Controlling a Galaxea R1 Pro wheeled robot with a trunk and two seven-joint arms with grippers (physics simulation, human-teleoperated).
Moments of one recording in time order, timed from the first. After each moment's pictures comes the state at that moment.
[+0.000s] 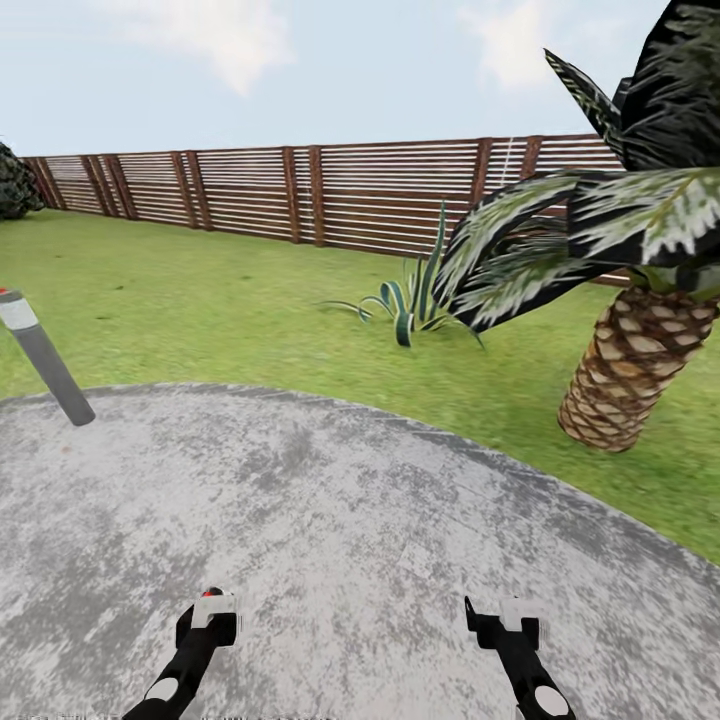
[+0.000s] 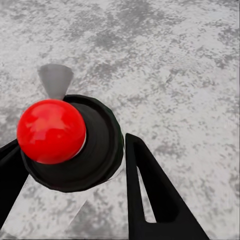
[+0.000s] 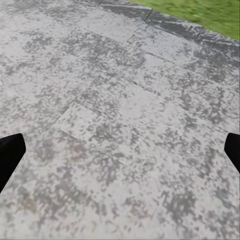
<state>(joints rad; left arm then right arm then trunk) -0.46 0.06 0.01 -0.29 0.03 -0.44 0.01 -0.33 -0.02 -0.01 -0.54 0.01 -0.34 -0.05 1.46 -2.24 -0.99</state>
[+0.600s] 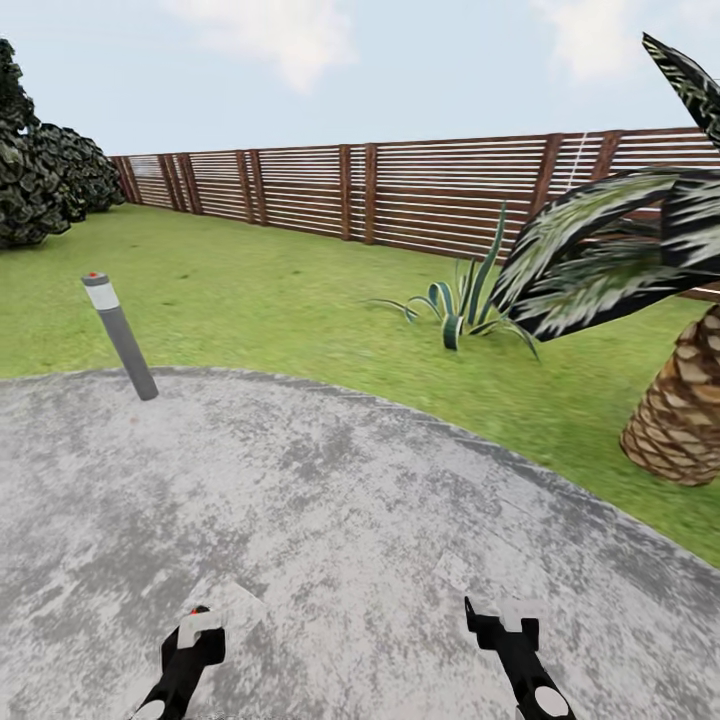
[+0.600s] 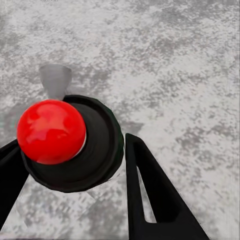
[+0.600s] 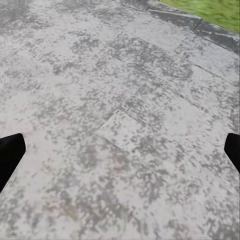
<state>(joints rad) -0.41 0.07 0.02 -0.31 0.10 -0.43 0.01 -0.33 -0.02 -0.01 -0.54 0.01 -0.34 -0.05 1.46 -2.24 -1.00</state>
